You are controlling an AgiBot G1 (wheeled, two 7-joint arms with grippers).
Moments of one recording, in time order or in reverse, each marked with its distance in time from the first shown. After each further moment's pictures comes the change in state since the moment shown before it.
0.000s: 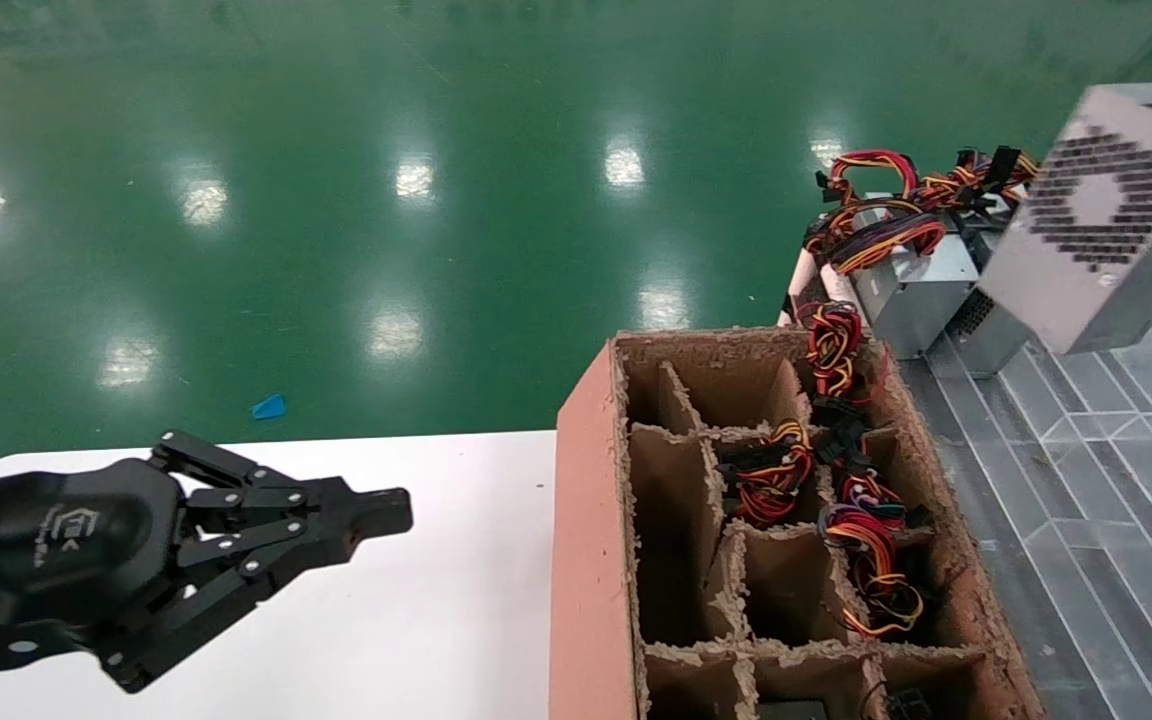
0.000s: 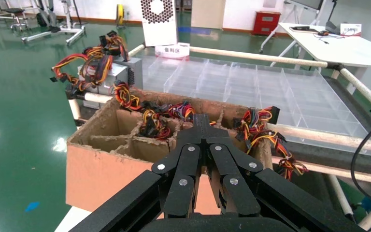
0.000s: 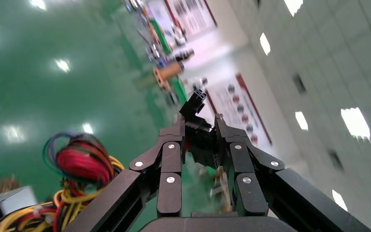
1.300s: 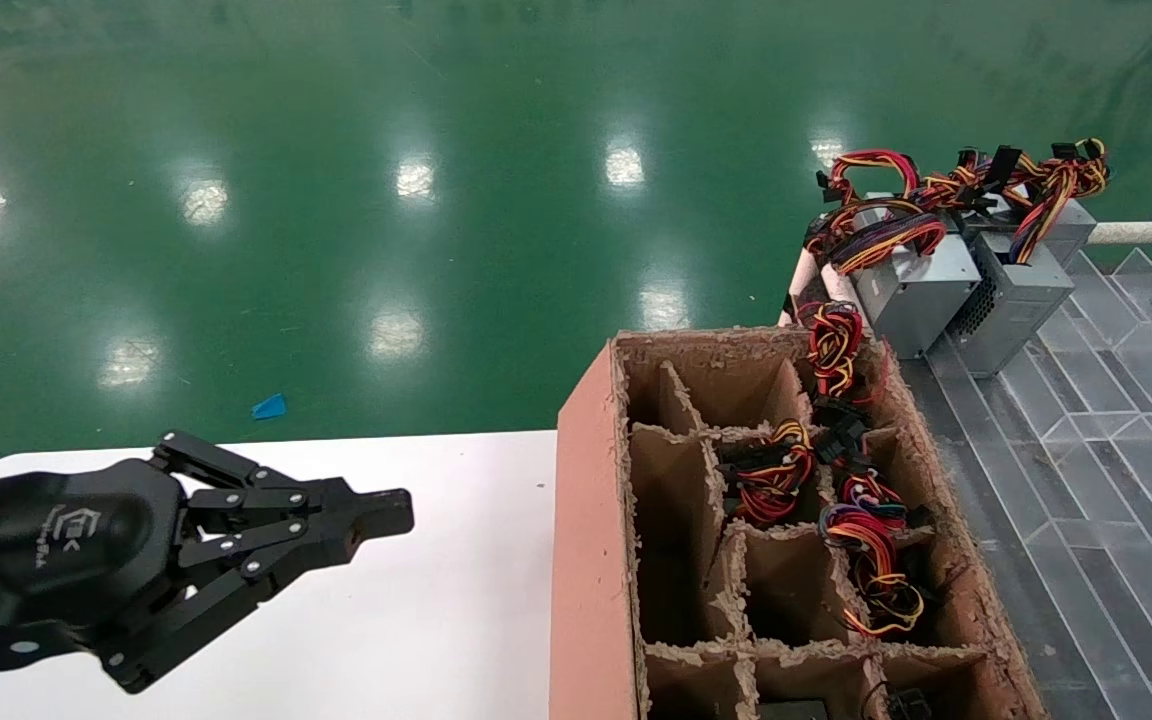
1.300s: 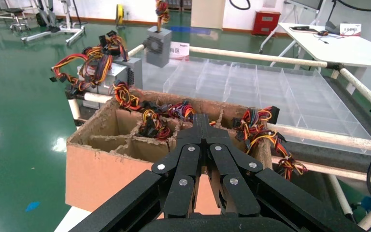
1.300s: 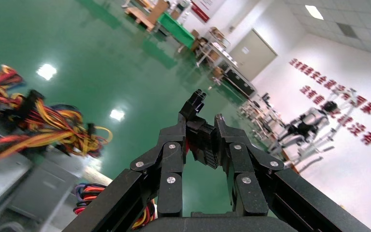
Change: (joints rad) left arm 0.000 0.000 0.000 0.000 0.000 0.000 0.000; right arm -0.019 -0.086 0.045 -0.708 -0.021 0.378 -0.300
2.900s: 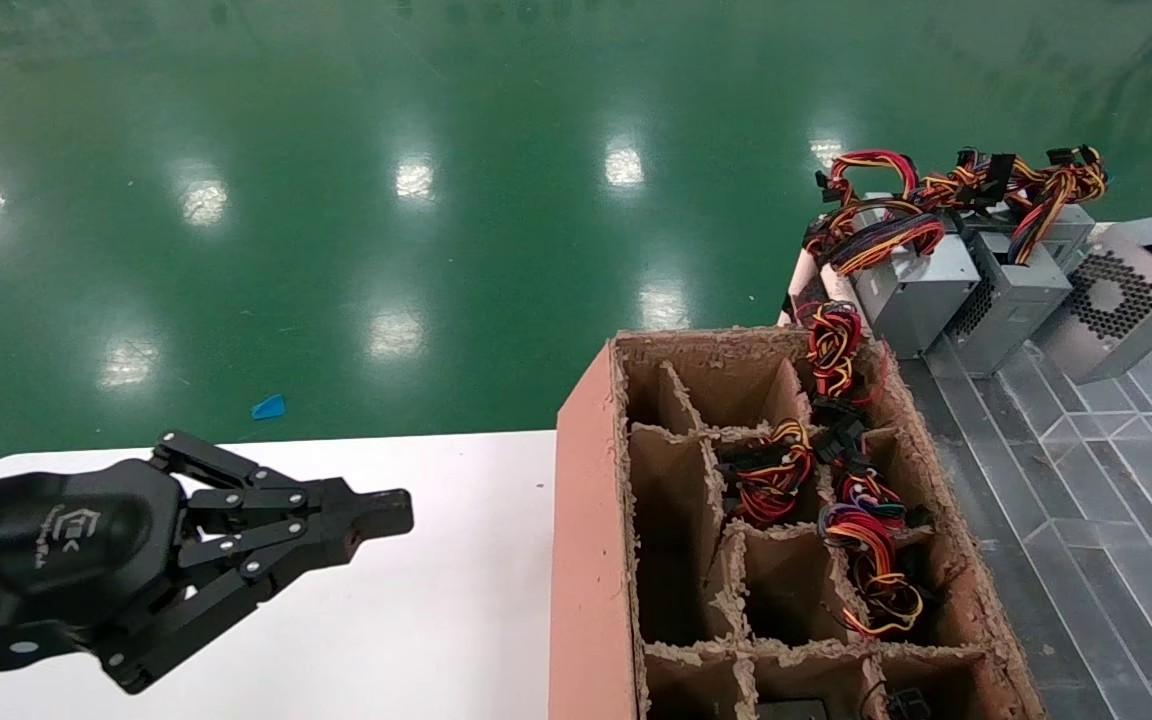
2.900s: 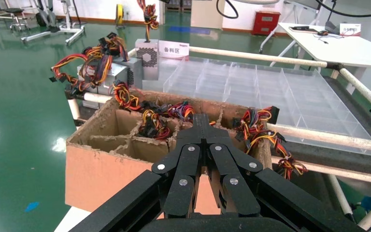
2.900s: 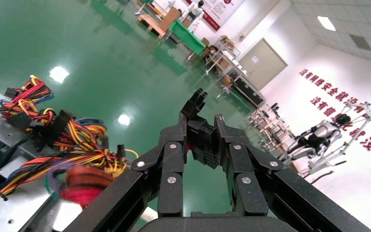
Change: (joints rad) left arm 0.000 0.000 0.000 0.000 0.000 0.000 0.000; right arm -0.037 -0.110 0.028 -0.031 0.039 0.050 -0.092
